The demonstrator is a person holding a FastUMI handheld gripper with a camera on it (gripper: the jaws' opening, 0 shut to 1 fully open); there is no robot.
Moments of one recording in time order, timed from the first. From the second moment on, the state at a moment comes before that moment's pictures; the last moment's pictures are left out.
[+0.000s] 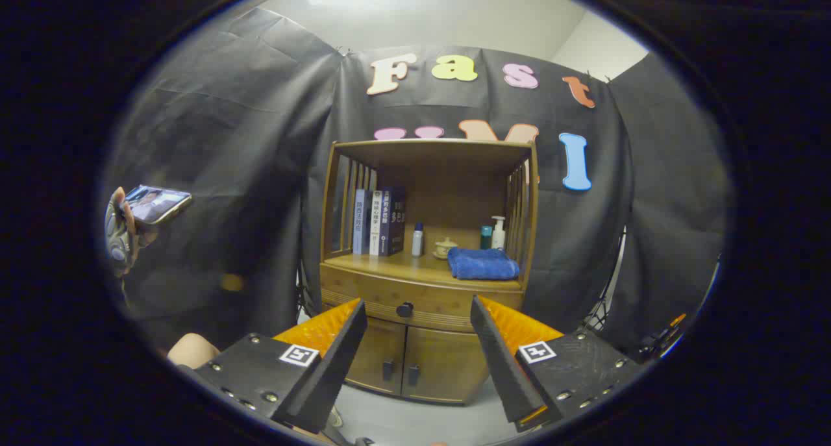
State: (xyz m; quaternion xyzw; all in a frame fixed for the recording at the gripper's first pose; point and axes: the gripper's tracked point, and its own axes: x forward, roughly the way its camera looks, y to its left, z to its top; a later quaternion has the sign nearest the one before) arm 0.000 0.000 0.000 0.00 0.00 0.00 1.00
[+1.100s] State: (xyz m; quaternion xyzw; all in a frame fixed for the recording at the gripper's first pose) arm 0.037 0.011 -0.014 -0.02 0.01 0.00 1.00
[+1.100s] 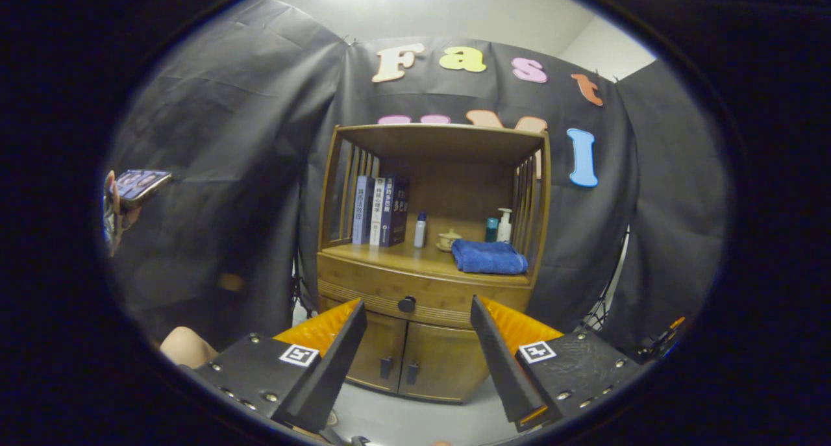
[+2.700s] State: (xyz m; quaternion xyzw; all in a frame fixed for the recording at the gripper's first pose) arm 0.320 0.036 -0.175 0.06 0.13 -0.06 0.99
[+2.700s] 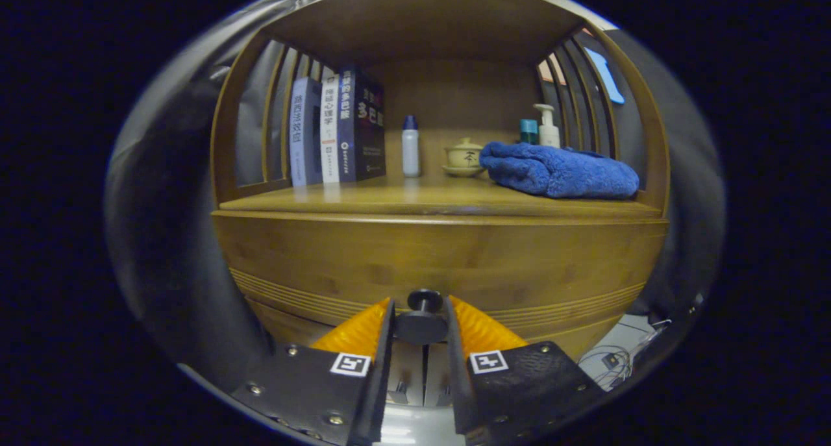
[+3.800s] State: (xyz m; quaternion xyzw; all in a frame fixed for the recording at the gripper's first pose) arm 0.251 0.043 -0.182 0.08 0.18 -0.09 0.98
